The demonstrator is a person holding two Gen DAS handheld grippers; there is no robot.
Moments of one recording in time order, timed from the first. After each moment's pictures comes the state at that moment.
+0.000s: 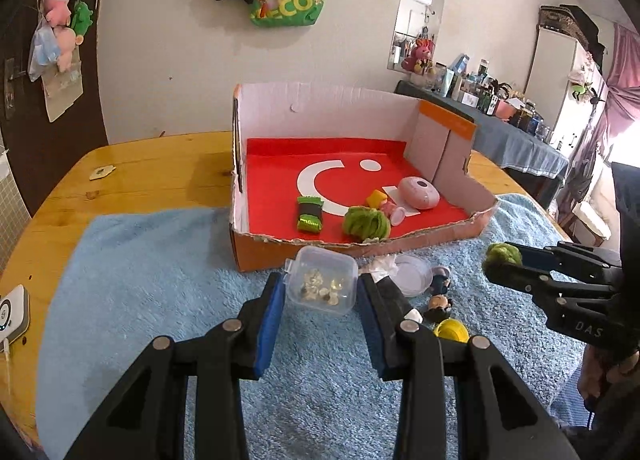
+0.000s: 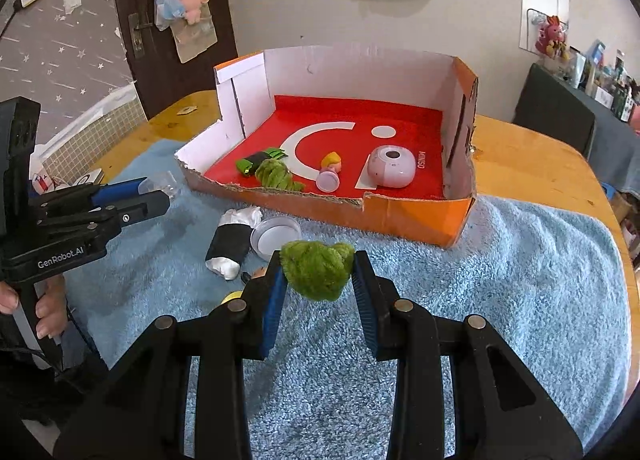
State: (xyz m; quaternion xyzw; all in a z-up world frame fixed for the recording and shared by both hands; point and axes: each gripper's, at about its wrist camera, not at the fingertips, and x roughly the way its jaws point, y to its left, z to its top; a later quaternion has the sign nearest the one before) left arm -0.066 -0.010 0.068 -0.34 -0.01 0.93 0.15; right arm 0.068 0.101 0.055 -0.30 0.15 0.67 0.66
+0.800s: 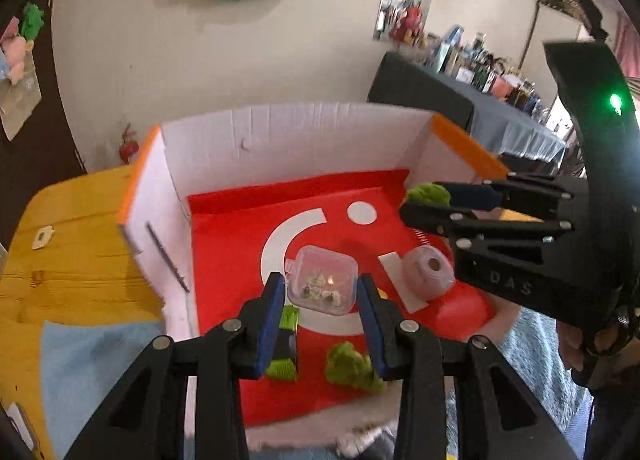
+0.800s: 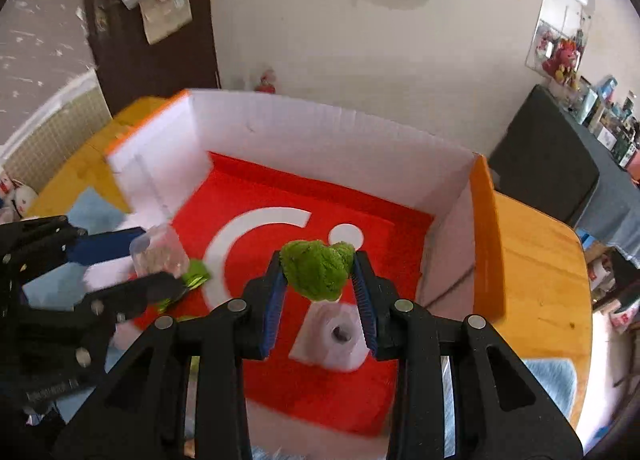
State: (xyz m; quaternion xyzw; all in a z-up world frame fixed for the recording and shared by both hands) left arm -0.214 0.046 0.090 -0.42 0.02 0.89 0.18; right arm 0.077 0.283 0.114 -0.39 0.16 0.61 0.67
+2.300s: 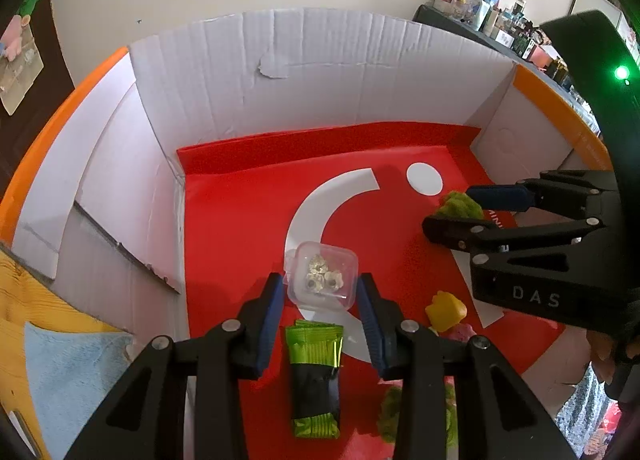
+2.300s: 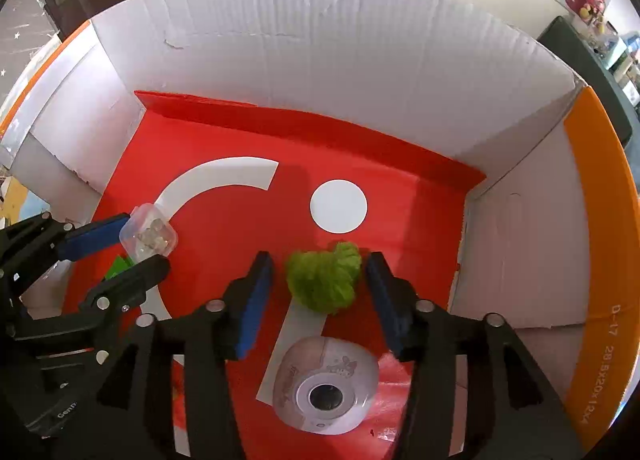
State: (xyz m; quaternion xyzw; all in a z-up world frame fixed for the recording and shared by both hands) left arm -0.270 0.047 0.034 -0.49 0.03 0.86 0.14; right arm 0.098 0.315 0.061 -0.44 0.28 0.55 0.64
